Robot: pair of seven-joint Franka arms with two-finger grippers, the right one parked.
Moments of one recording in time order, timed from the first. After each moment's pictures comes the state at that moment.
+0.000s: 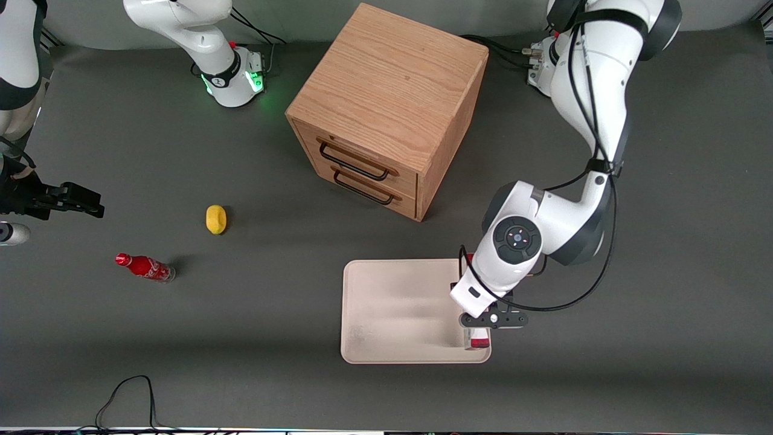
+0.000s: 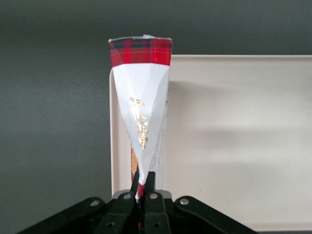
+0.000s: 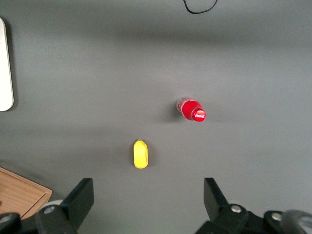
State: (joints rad) arm -0.40 0.82 -0.07 -1.19 0.08 2.12 -0.50
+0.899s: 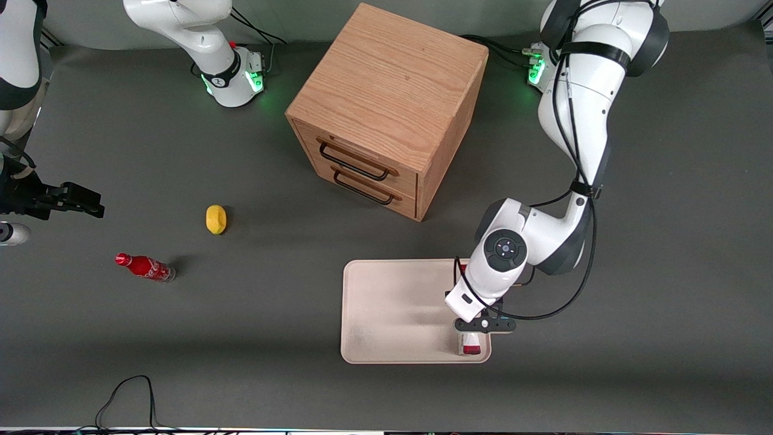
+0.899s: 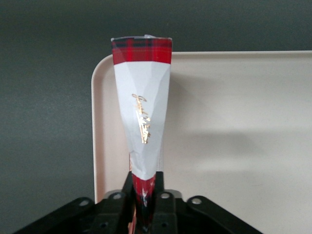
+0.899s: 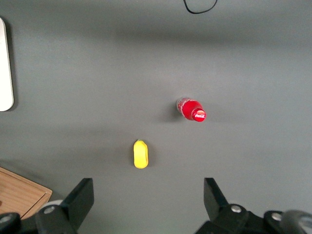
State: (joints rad) arm -0.40 0.90 -0.07 -1.21 0.10 2.26 -0.50
